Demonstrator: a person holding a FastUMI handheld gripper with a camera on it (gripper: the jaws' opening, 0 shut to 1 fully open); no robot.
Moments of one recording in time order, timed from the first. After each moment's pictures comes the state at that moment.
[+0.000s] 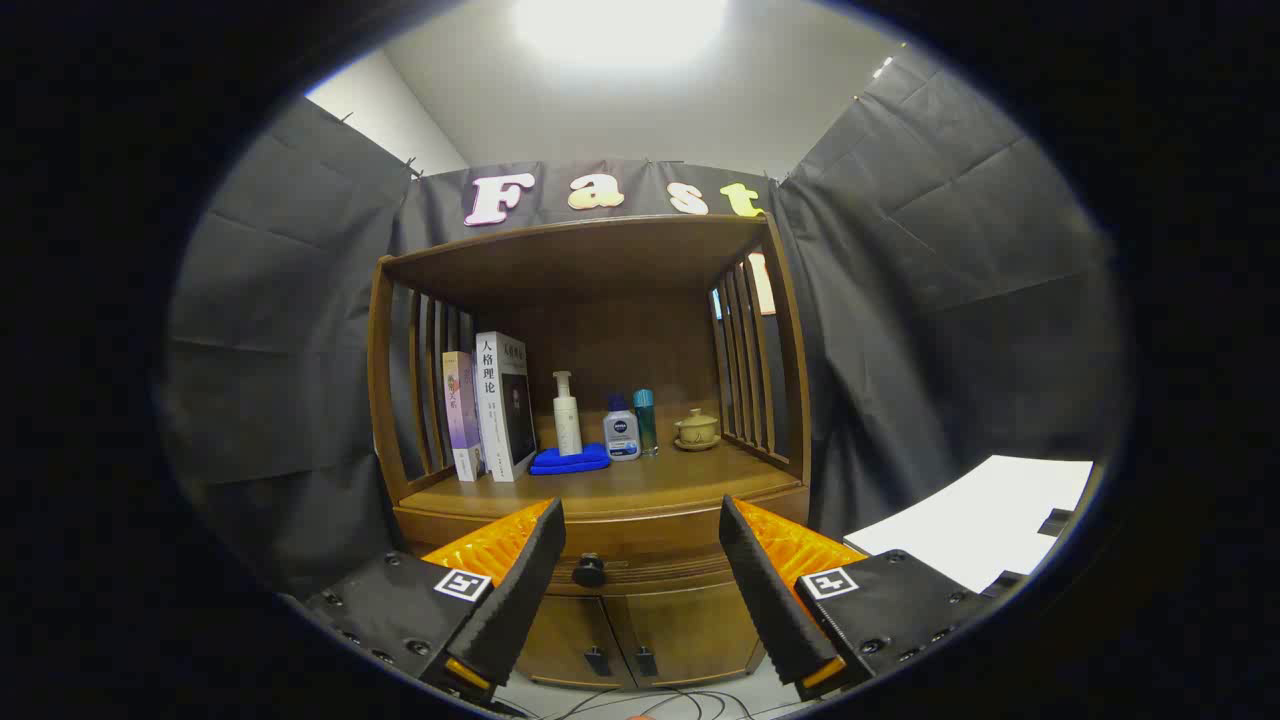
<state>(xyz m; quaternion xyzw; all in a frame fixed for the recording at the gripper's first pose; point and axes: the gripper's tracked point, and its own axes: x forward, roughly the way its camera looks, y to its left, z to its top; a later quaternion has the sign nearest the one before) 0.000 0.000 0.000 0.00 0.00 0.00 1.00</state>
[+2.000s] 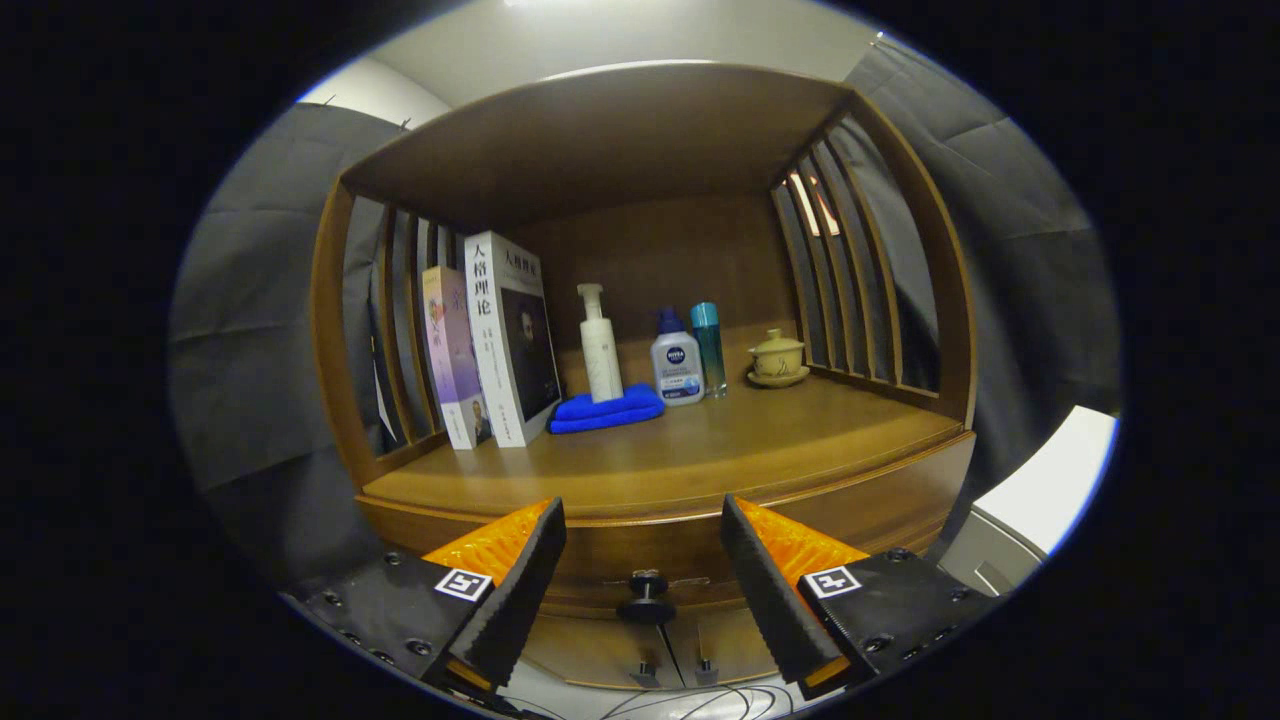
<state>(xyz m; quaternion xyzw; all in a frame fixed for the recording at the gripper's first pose) 0.162 0.061 -0.103 0.01 0.11 0.05 0.99</state>
